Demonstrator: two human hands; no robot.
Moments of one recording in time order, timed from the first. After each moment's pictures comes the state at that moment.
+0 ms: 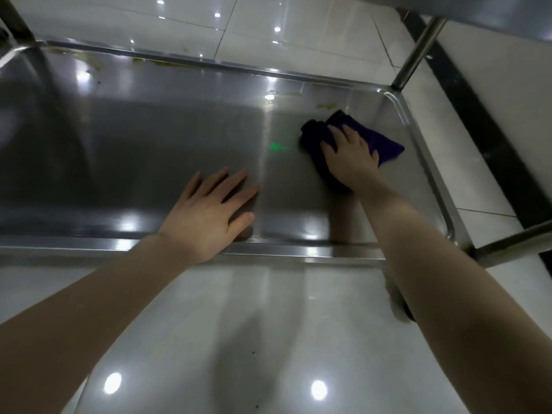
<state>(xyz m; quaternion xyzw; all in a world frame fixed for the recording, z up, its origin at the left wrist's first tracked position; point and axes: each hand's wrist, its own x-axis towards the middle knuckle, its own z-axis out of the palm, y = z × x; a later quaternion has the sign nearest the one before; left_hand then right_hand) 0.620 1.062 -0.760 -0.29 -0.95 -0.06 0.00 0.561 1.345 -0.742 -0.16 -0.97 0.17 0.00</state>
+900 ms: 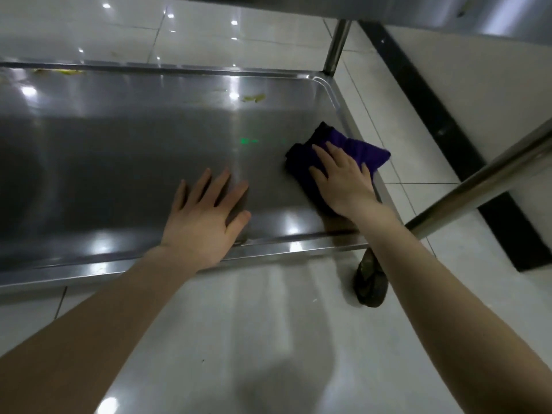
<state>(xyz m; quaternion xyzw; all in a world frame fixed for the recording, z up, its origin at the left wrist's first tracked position) 0.638 1.171 -0.773 -0.28 -0.96 -0.07 0.03 0.654 1.438 -0.754 -0.15 -0.98 0.14 -0.01</state>
